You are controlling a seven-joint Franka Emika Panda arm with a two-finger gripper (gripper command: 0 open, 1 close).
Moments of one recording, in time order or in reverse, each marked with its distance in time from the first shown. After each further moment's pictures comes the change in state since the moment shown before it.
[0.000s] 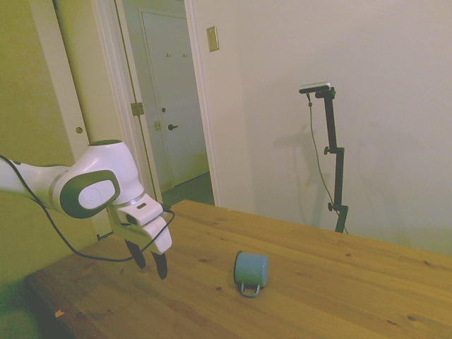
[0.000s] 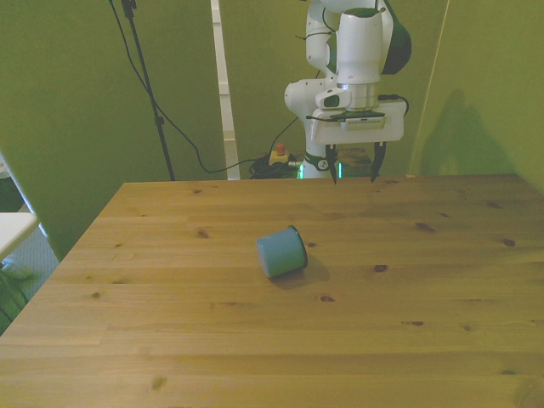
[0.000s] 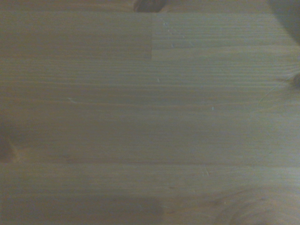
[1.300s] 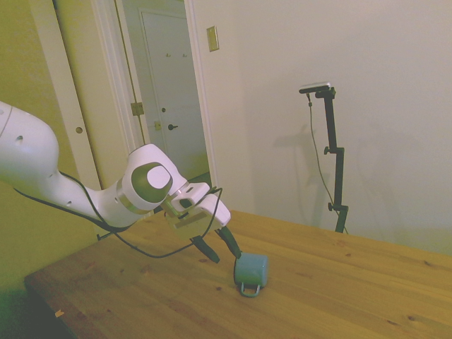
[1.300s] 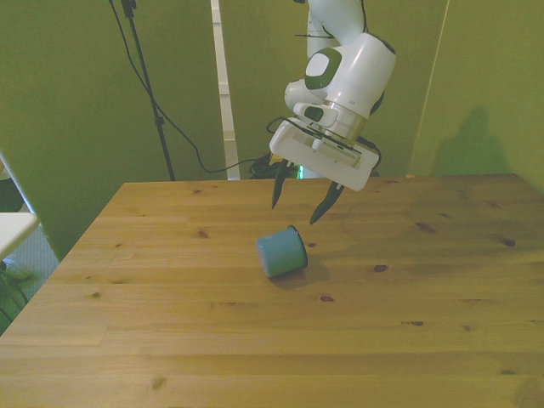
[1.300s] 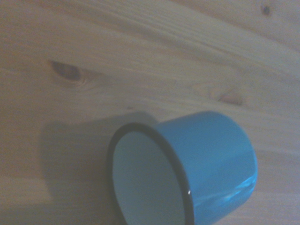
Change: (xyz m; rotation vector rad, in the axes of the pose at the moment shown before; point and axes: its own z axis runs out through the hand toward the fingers) arm 0.127 -0.036 0.032 -0.269 0.528 -0.099
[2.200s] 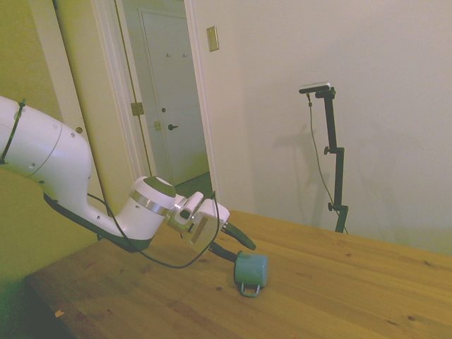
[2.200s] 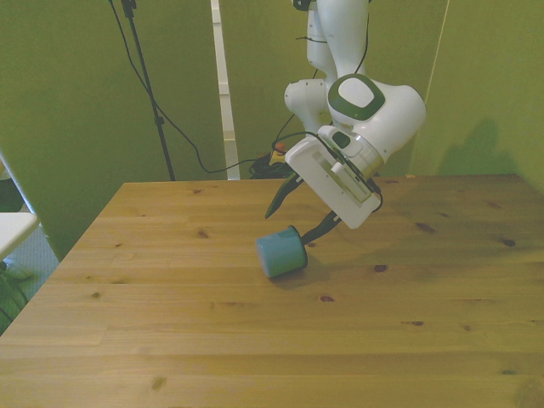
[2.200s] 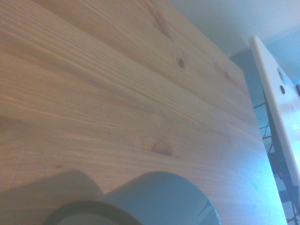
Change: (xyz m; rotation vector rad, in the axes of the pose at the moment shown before) arm -0.022 -0.043 0.040 -0.185 0.296 0.005
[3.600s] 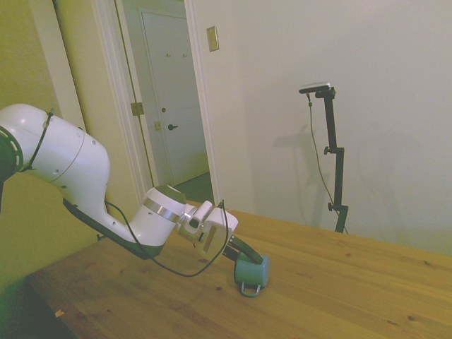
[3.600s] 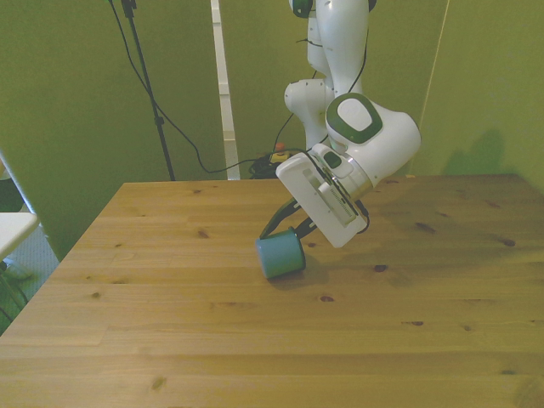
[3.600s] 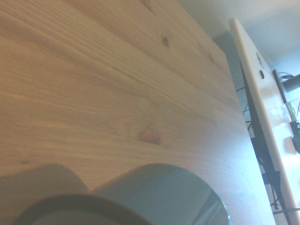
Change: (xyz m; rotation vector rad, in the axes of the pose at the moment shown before) arm -0.008 -0.007 0.034 -0.093 0.025 0.012
